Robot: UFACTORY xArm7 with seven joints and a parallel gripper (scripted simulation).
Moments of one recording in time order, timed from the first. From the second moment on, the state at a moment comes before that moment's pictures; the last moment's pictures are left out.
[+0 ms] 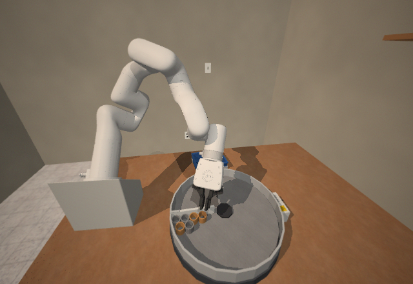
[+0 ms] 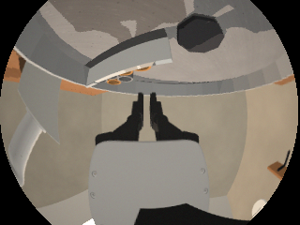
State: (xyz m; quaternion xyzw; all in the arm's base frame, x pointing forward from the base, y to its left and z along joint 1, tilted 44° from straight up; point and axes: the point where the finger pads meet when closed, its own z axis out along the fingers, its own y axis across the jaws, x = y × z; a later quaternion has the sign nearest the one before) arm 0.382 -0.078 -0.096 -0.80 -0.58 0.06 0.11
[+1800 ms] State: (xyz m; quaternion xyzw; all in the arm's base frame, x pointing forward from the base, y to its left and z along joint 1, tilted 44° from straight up) arm 0.384 -0.081 -0.099 -0.85 -0.47 0.14 0.19
